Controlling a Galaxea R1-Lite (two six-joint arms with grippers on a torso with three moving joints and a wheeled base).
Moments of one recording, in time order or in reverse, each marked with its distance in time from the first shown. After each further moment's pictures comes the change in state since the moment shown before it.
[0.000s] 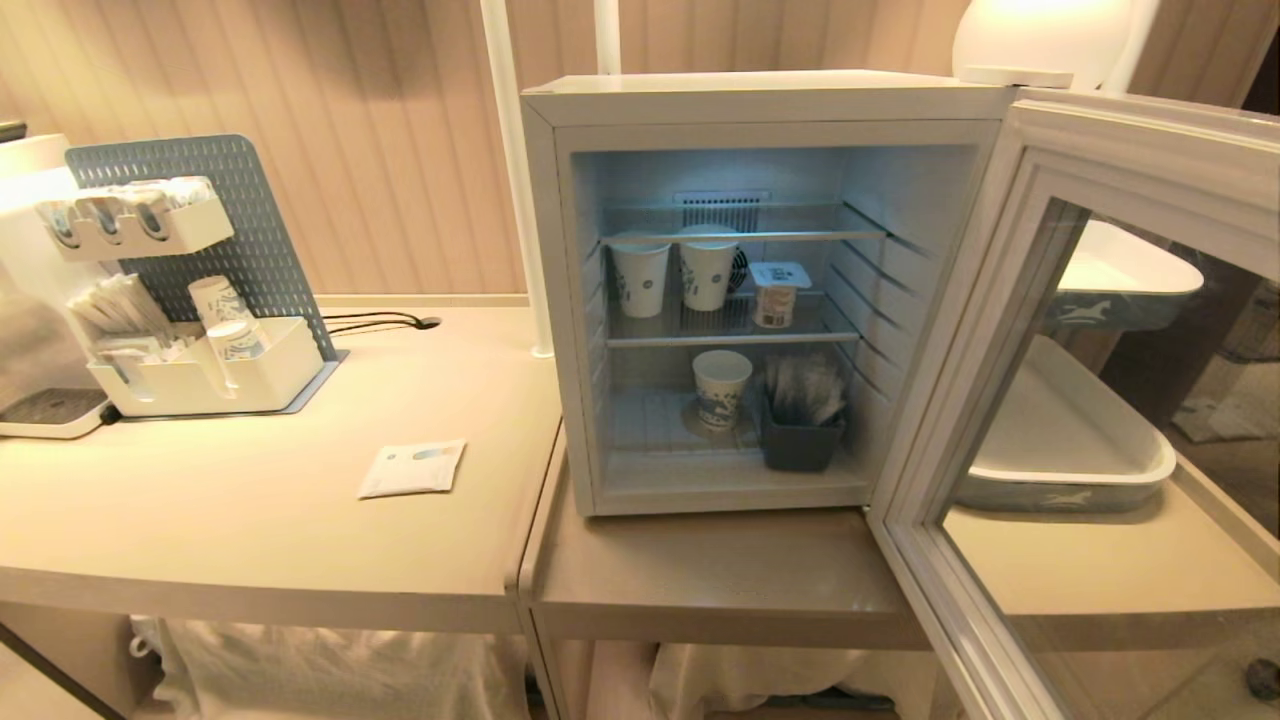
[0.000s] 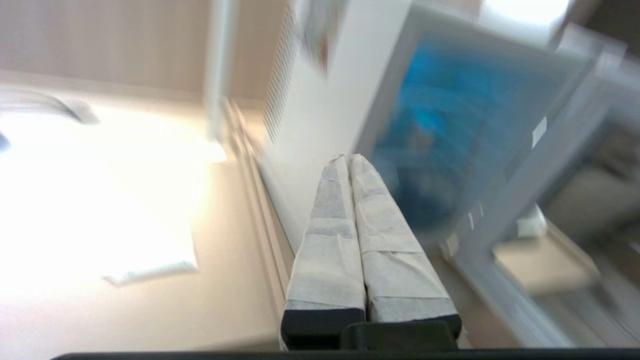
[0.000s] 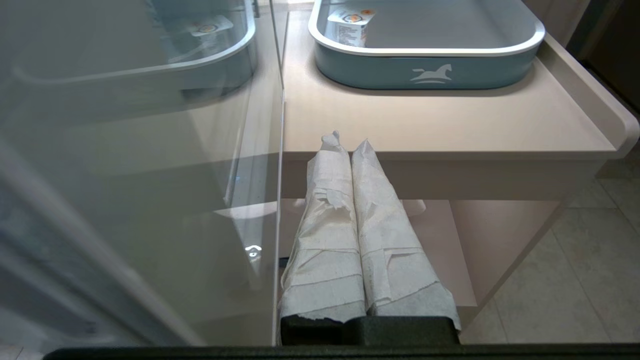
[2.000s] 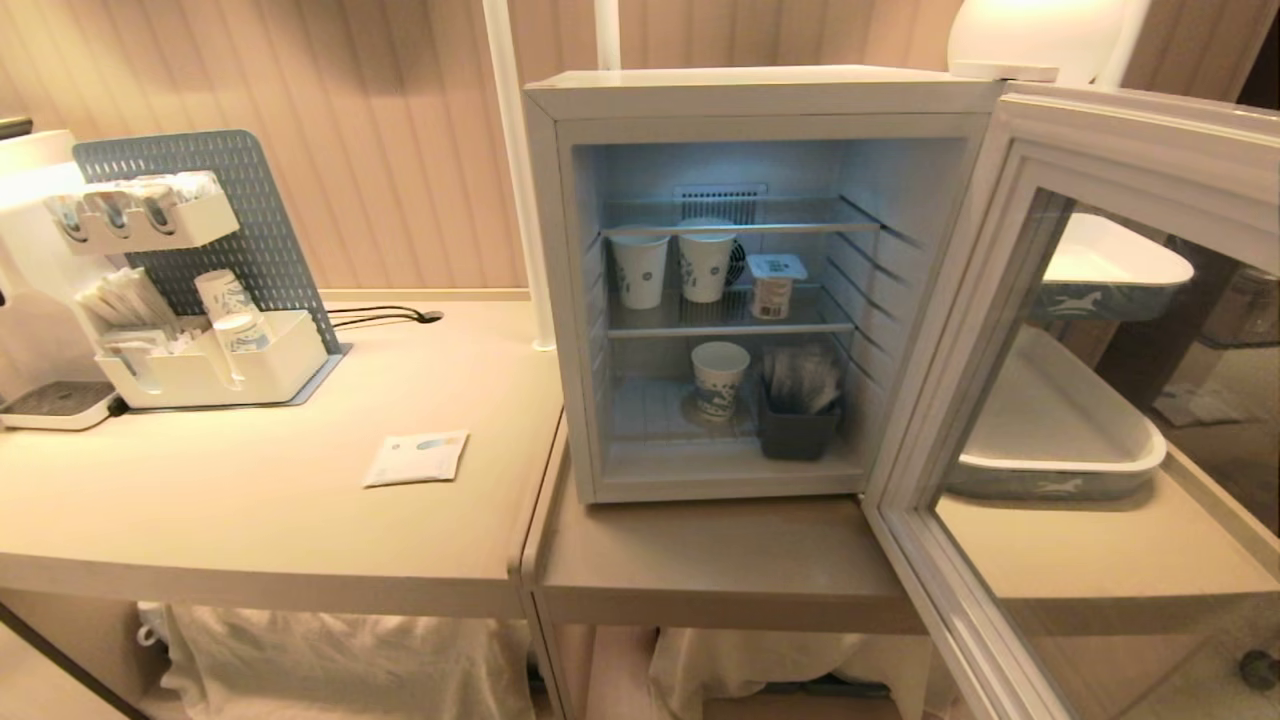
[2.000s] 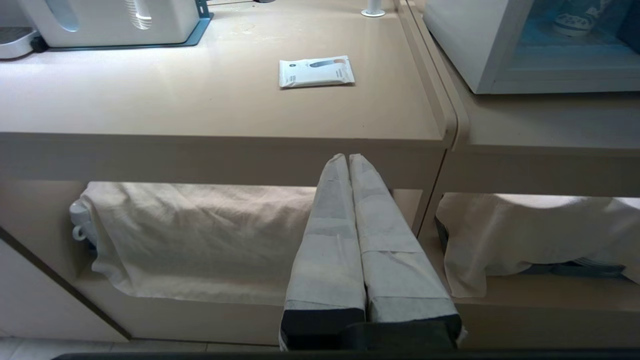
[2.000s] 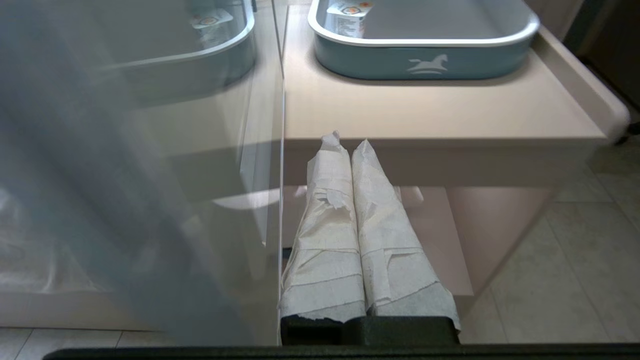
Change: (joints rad) left arm -0.197 -0.782 0.757 0.241 0.541 0.344; right arm 0.000 0.000 0.000 0.001 0.001 0.000
